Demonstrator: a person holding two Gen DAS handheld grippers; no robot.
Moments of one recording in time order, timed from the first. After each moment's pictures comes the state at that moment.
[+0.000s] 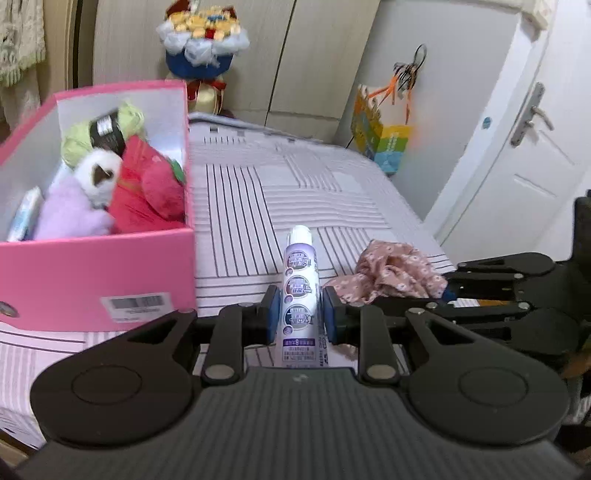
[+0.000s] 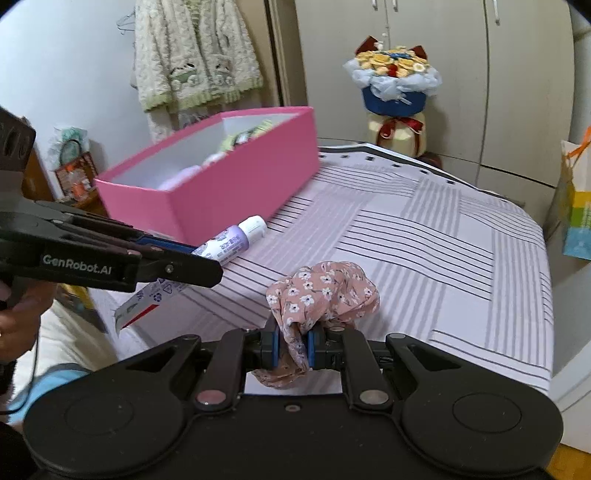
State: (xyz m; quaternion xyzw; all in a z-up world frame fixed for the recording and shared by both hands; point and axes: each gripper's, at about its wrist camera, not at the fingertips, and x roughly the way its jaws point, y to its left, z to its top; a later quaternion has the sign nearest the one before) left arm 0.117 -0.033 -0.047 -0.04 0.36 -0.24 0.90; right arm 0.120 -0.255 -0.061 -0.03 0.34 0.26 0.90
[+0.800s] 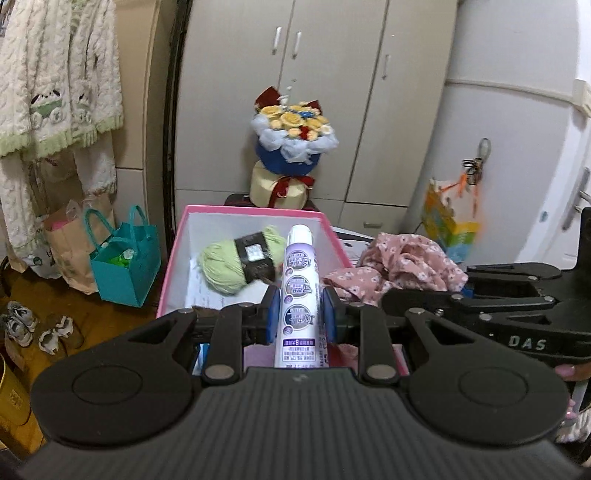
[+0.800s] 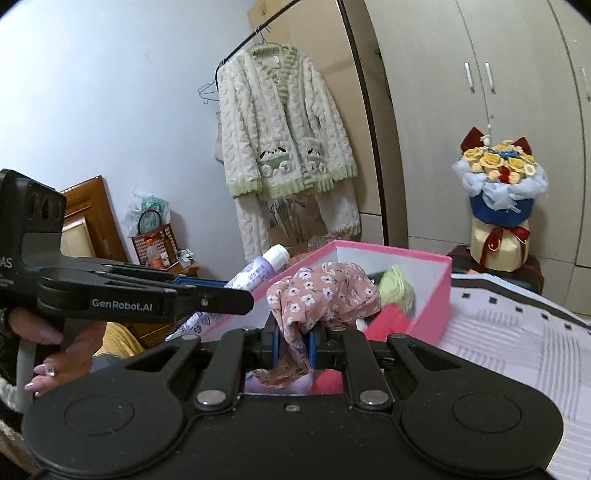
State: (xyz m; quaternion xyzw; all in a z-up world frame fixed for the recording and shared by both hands) left arm 0.174 0.094 0.031 -0.06 0.27 -0.15 0.95; right arm 0.211 -0.140 0.009 0.01 0.23 0.37 0.90
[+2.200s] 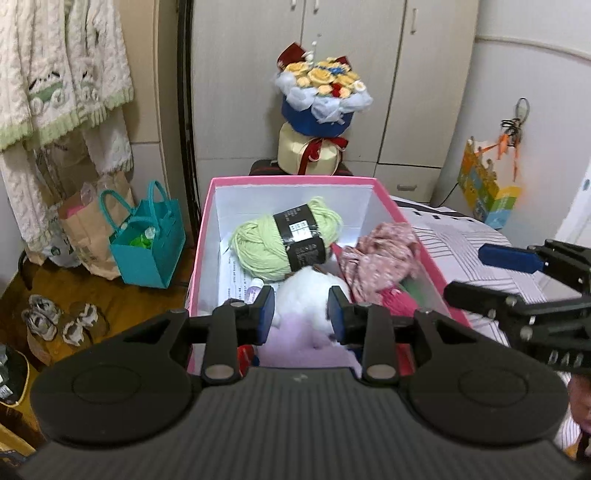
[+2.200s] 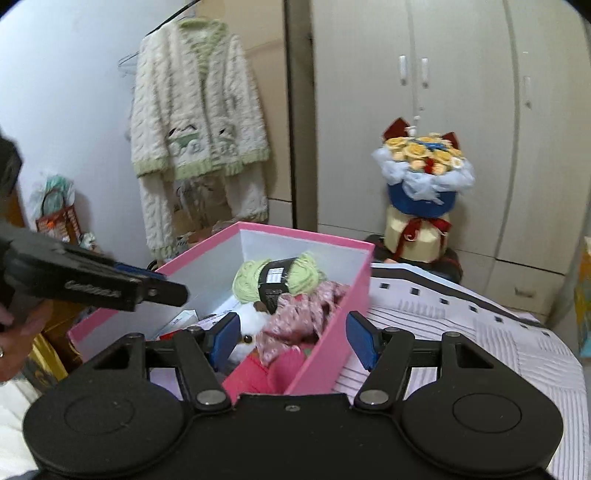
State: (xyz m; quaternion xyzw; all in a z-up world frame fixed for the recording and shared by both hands) left arm 0.222 0.103 0.005 -0.01 0.32 -0.12 0.94; right arm 0.213 -0.131 -0.003 -0.04 0.24 0.21 0.95
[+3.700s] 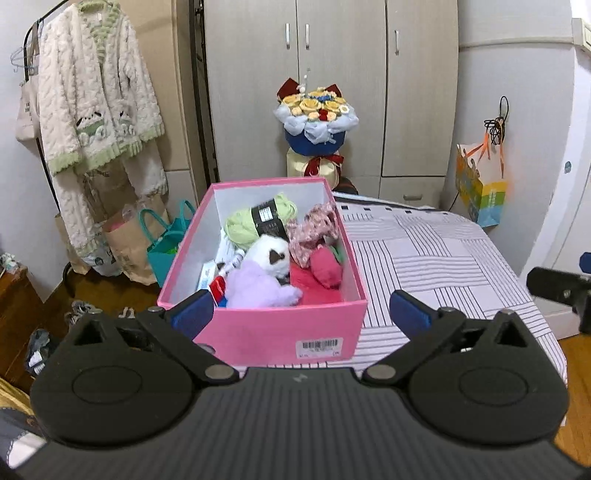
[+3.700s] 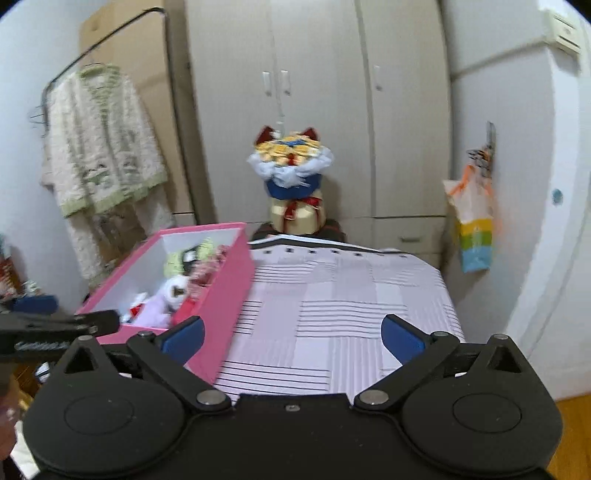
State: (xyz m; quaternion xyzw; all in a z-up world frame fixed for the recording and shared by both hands) left arm 0.069 0.021 0.035 0.02 0.28 -0.05 0.96; right arm 0.057 -0.231 0.030 0.04 0.25 0.03 0.97
